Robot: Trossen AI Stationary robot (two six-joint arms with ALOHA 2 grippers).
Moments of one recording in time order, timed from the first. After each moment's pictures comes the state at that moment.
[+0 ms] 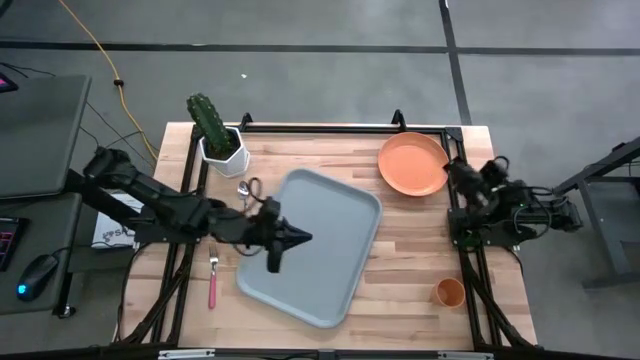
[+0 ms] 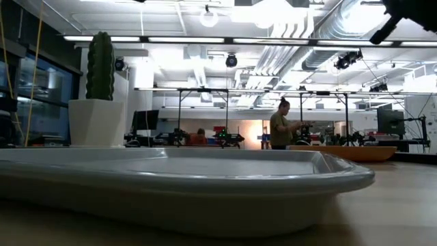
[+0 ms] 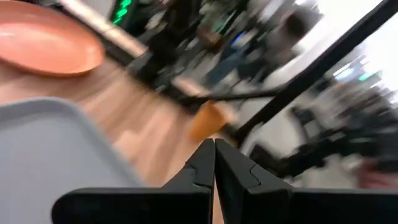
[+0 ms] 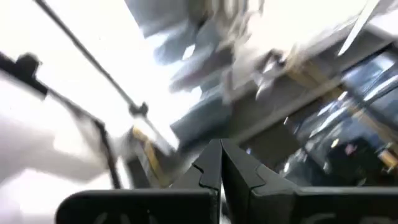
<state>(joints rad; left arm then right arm) -0.30 1.27 0.95 0.11 -0.42 -0.73 0.00 0.02 0.01 0.87 0.24 0.46</state>
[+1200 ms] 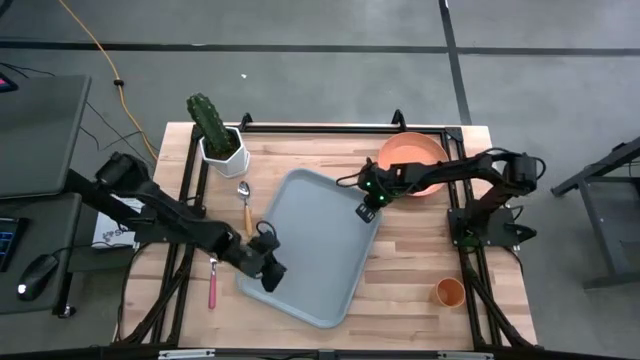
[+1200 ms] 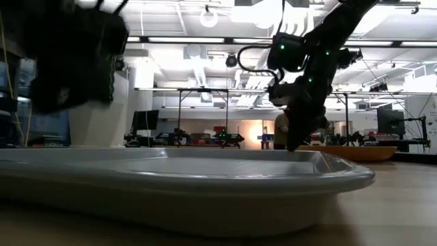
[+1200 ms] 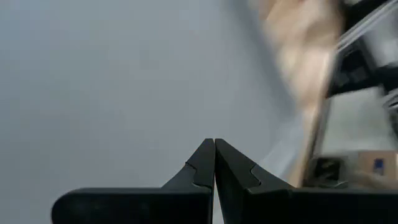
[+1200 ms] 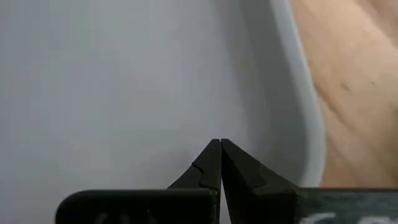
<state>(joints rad) -0.42 1.46 0.67 -0.05 -0.24 -1.22 -0.24 1.60 0.84 -0.40 -0.08 0.44</state>
